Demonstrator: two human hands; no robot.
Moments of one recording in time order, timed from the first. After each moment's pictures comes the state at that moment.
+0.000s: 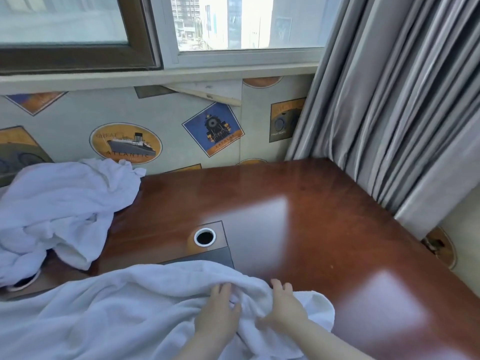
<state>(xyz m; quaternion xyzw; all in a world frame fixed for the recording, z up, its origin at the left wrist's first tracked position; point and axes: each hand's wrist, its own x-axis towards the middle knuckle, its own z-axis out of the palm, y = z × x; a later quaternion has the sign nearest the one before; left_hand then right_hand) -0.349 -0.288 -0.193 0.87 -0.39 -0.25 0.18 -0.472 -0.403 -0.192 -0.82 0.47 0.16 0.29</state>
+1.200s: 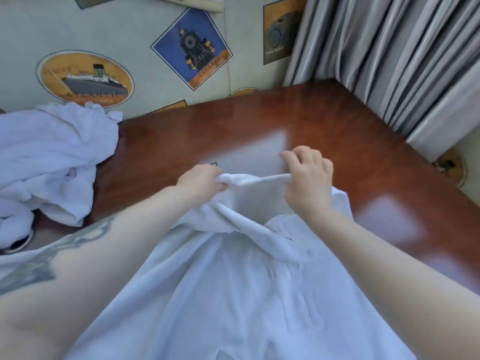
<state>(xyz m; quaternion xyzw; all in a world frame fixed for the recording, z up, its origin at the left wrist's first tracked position) -0.239 -0.375 -0.108 0.84 -0.50 -0.22 0.05 -0.449 -0.470 -0.121 -0.88 0.43 -0.20 0.05</state>
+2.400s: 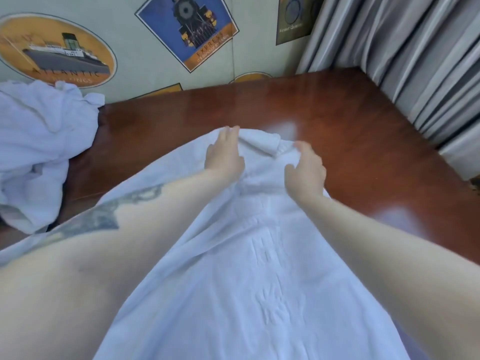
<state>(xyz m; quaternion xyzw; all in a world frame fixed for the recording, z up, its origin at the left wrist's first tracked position) -0.230 -0.495 -0.160 0.86 -0.44 -0.18 0.18 -0.386 -0.565 -0.178 -0.76 0.55 -0.19 0.28</state>
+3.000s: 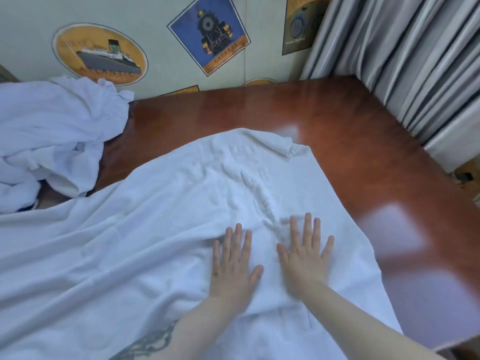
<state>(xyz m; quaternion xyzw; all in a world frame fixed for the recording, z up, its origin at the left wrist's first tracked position) -0.406 -0.262 -0.236 0.86 -0.50 -0.12 0.03 -0.520 -0.387 -0.247 -0.85 0.50 0.09 0.10</state>
